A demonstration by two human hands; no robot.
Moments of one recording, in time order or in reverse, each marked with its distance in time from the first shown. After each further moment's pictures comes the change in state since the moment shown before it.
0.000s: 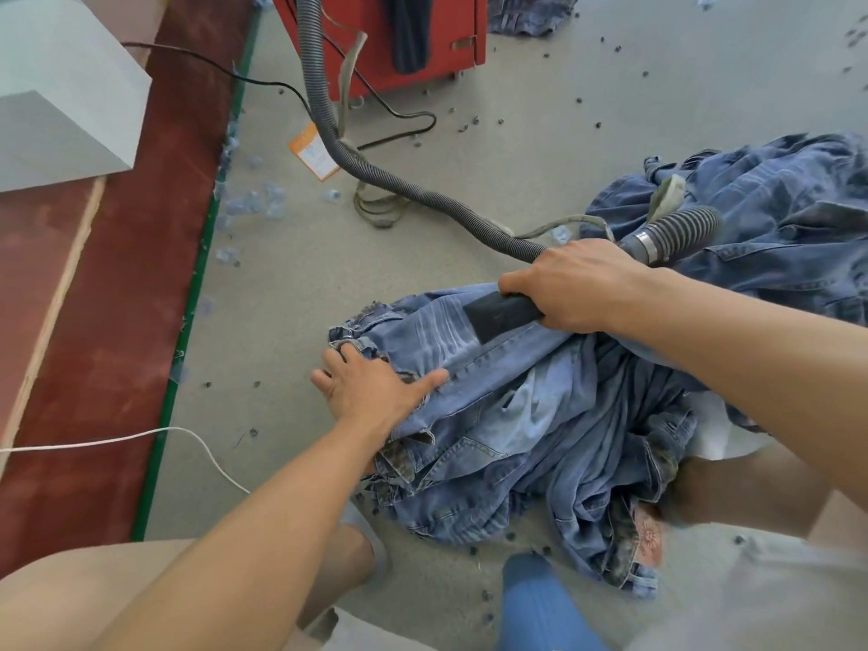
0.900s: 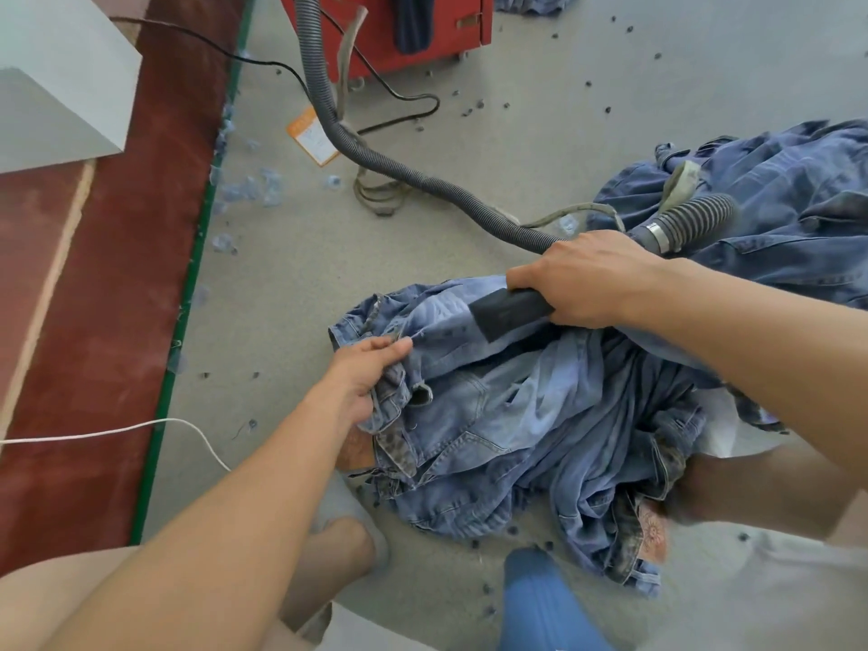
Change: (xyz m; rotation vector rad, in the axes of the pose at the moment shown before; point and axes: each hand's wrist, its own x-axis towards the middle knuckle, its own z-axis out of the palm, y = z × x) left_hand 0.022 -0.016 -0.010 -1.657 -0.434 -0.254; right_hand 0.005 0.004 0.004 0.006 -0.079 -0.009
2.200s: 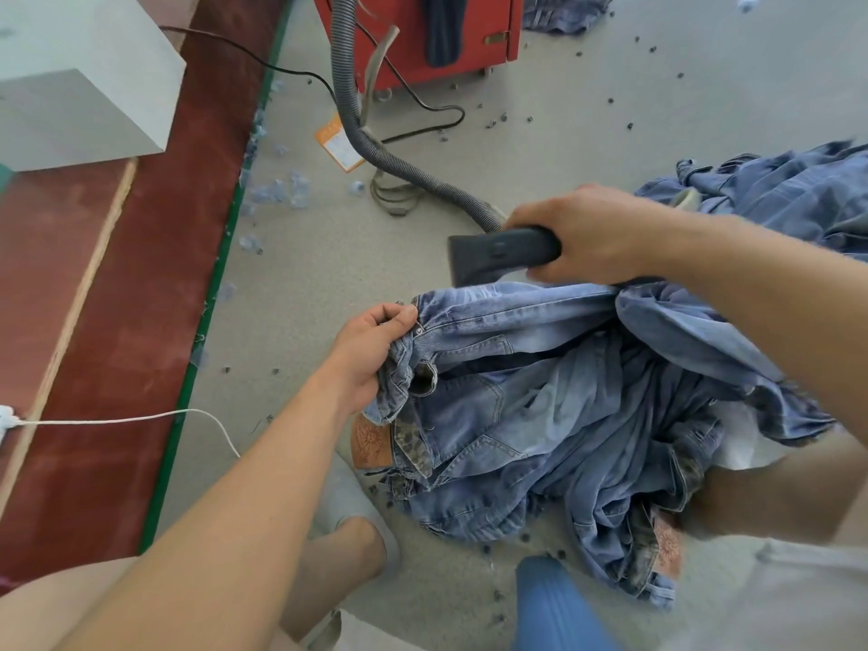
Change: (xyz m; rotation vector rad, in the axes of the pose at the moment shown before) left_hand -0.031 0.031 -0.016 -0.089 -0.211 0.212; right_hand 0.014 0.002 -0.050 0.475 0.145 -0.007
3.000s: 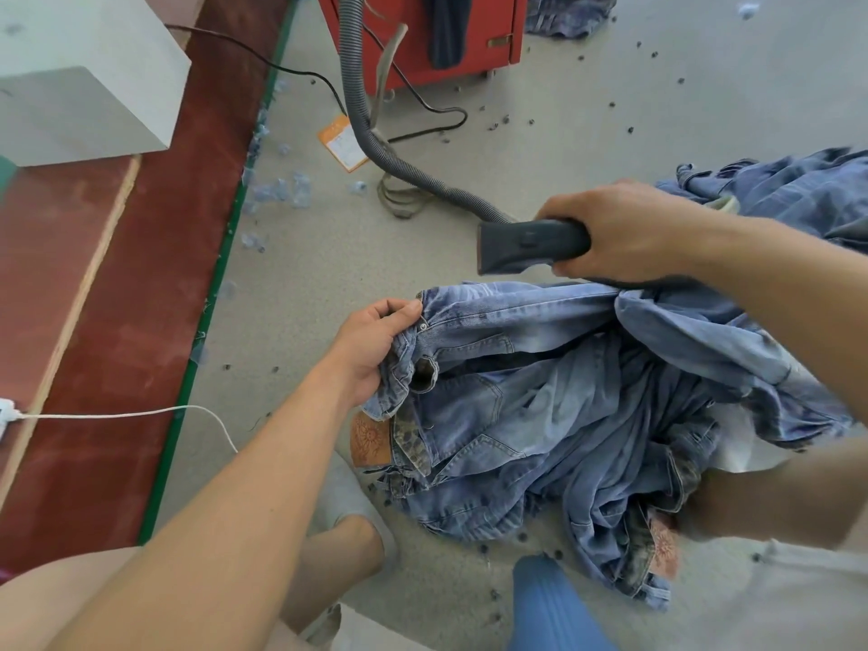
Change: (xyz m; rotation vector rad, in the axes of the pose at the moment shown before) left_hand -0.005 0.008 0.007 0.008 0.008 -0.002; right_hand -0.018 0.010 -0.007 -0.008 0.048 0.098
